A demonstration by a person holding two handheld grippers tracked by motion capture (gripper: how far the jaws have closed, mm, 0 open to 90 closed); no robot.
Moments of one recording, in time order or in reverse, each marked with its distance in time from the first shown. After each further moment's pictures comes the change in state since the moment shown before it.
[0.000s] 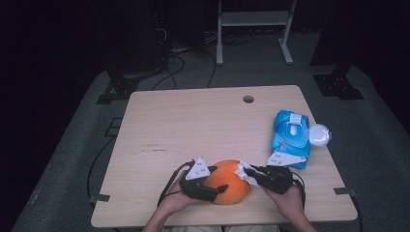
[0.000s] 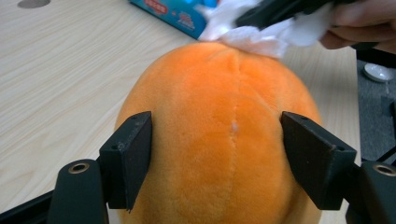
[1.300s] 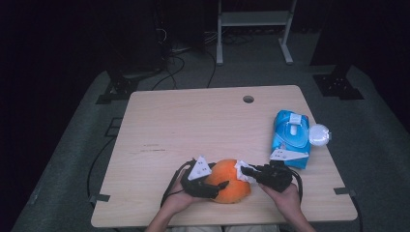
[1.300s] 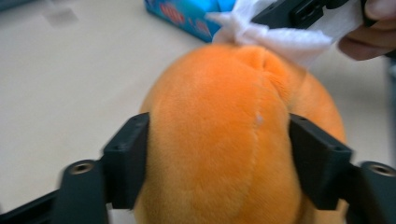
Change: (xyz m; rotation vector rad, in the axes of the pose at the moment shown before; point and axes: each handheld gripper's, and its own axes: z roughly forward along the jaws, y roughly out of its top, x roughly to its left) left arm -0.020 0.011 0.009 -0.043 0.177 0.187; right arm -0.012 0.001 0.003 -0.060 0.140 0.170
